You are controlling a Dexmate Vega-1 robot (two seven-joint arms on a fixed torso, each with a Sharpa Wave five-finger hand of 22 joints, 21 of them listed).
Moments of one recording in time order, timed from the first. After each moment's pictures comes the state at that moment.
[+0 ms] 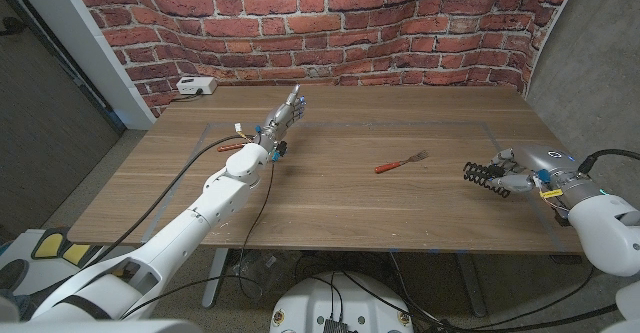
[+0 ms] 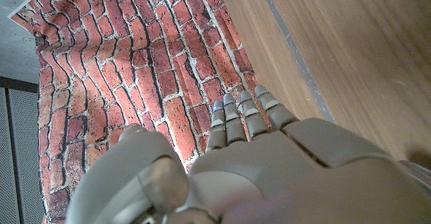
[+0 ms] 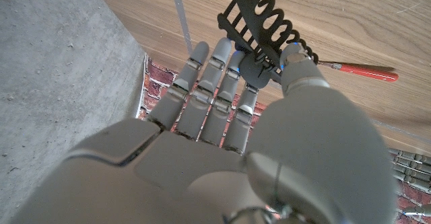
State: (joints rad) left arm 0.77 0.47 0.48 -1.41 -0.48 -0.15 0.12; left_hand 0.45 0.07 -0.11 0.09 0.23 0.28 0.07 0.20 0.18 0.31 0.01 0.21 0.19 0.24 0.03 0.19 0.18 0.21 0.05 0.20 0.18; right arm -1.87 -0.63 0.38 -2.44 -0.88 -0.33 0.24; right_hand 0.97 -0.02 0.39 -0.13 0.18 0.84 -0.14 0.36 0.18 0.99 -0.09 0.27 0.17 0.96 -0.14 0.20 0.17 0.68 -0.07 0.40 0.21
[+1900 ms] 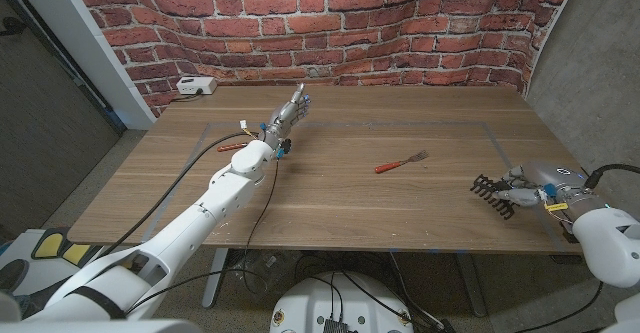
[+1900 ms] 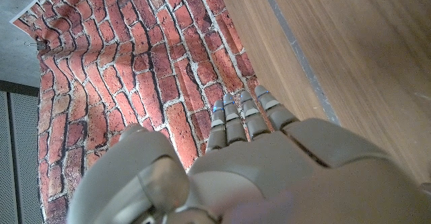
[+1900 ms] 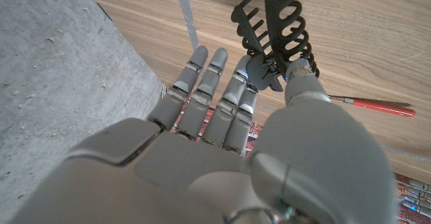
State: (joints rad) left arm 0.74 0.44 0.50 -1.37 -0.47 -0.16 0.11; left_hand 0.45 0.07 -0.12 0.09 0.23 0.28 0.07 0.20 0.18 0.31 0.01 0.21 0.19 0.24 0.03 0.19 0.18 0.21 0.05 0.20 0.18; right arm -1.91 -0.63 0.35 -2.45 -0.91 -0.46 0.28; right_hand 0.83 -0.01 0.34 -0.13 0.18 0.84 -0.15 0.23 0.20 0.95 -0.21 0.19 0.18 0.82 -0.10 0.17 0.18 0.62 -0.06 0.40 0.21
